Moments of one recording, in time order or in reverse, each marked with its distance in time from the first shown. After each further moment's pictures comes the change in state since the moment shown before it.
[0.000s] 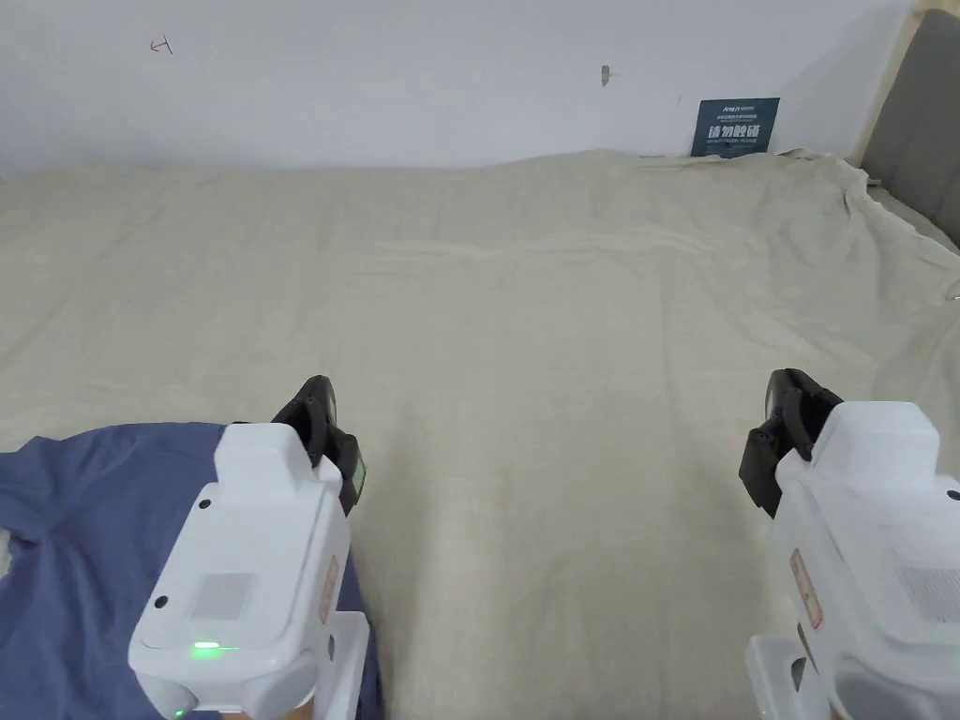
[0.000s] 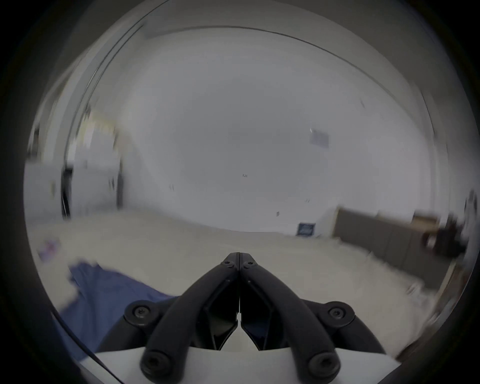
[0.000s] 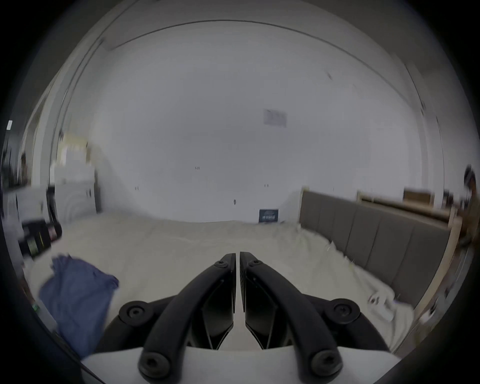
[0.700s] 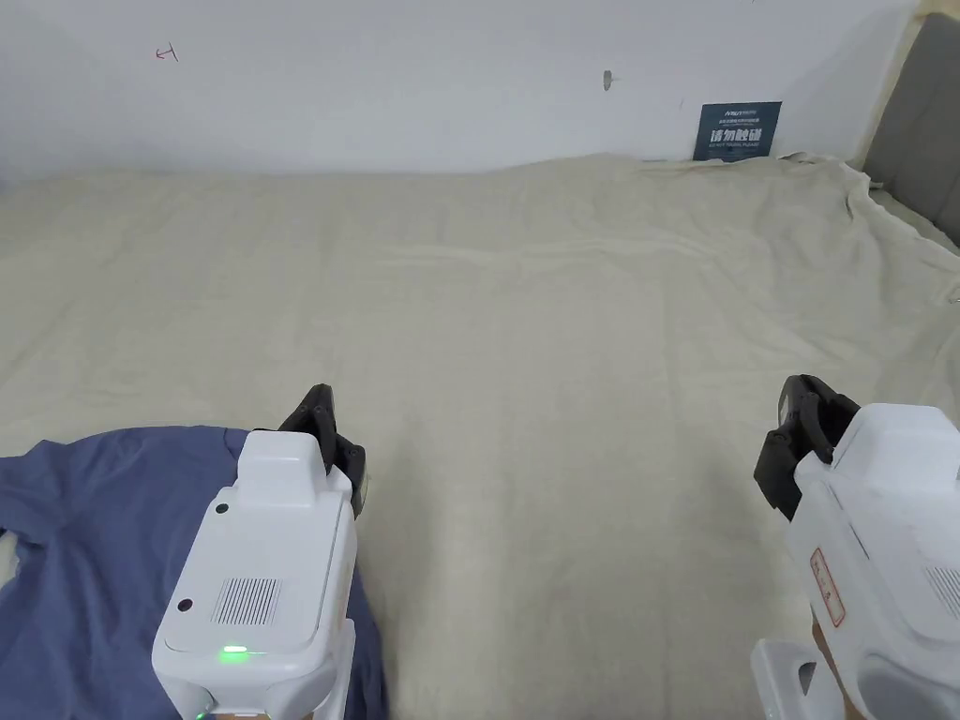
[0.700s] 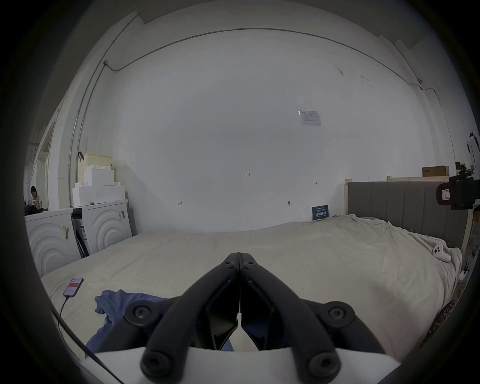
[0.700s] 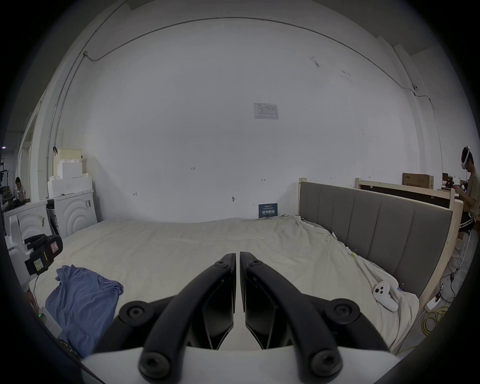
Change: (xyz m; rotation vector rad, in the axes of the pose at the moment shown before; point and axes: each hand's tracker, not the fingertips) left arm -0.004 -0.005 -0.001 -0.014 0.022 -0.031; right arm -0.009 0.006 0.007 0.000 -0.011 0.008
